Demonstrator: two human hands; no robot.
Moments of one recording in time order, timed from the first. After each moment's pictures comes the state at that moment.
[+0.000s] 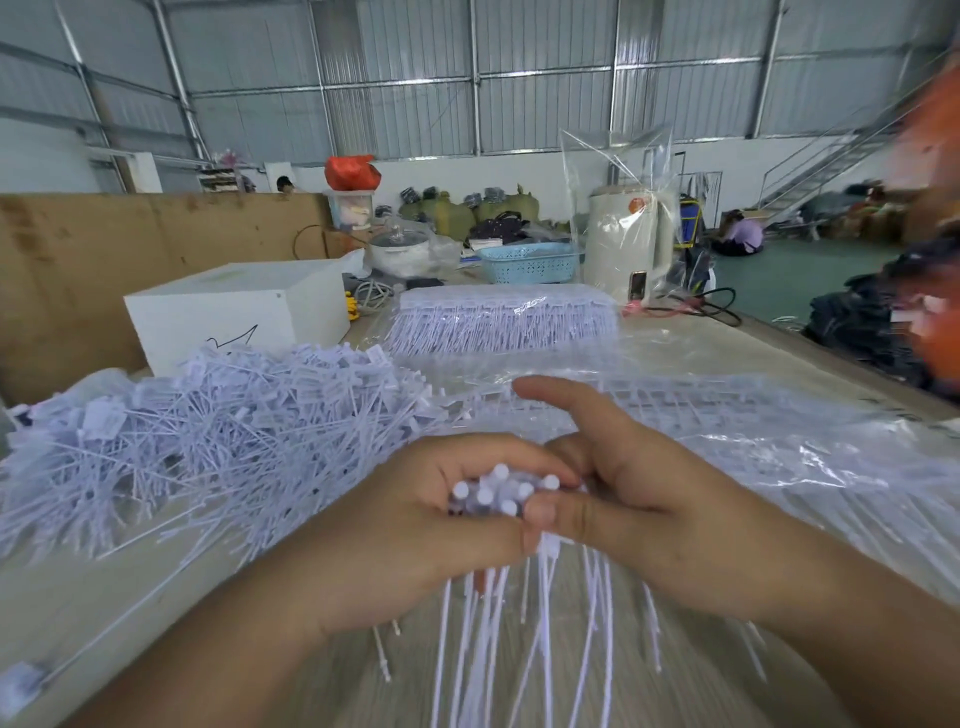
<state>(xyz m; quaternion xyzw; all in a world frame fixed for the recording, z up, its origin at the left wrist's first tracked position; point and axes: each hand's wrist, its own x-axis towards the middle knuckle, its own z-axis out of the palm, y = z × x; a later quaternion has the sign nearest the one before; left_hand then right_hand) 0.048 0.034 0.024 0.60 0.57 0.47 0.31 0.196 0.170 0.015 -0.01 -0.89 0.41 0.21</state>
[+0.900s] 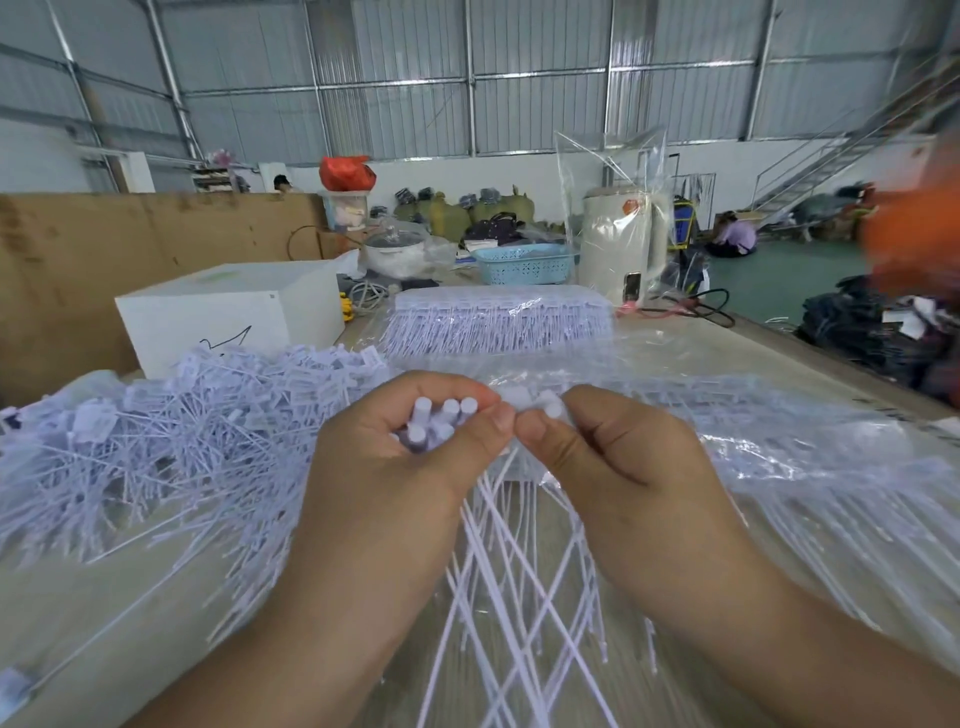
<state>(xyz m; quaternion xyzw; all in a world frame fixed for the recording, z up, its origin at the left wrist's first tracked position) 0.079 0.037 0.031 0.40 0.57 0.72 0.06 0.183 0.136 0.020 -0.12 -0.78 0.41 0.45</state>
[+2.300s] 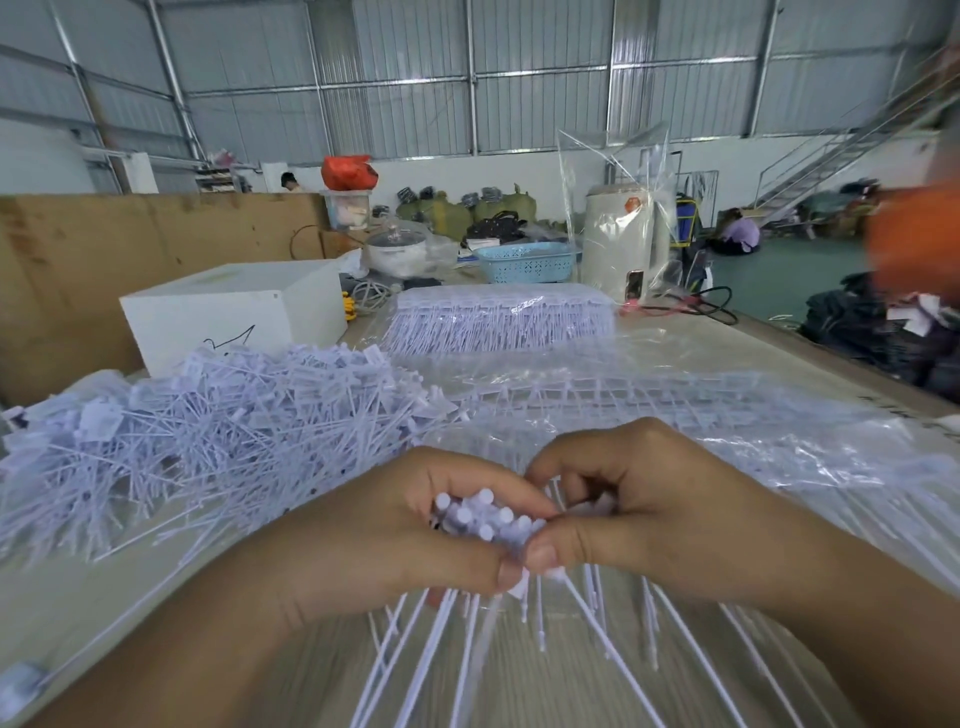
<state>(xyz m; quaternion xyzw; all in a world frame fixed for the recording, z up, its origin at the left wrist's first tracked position) 0.036 0.029 0.026 0.62 0.56 0.40 0.39 0.200 0.172 0.022 -0.05 -0.93 0.31 0.20</state>
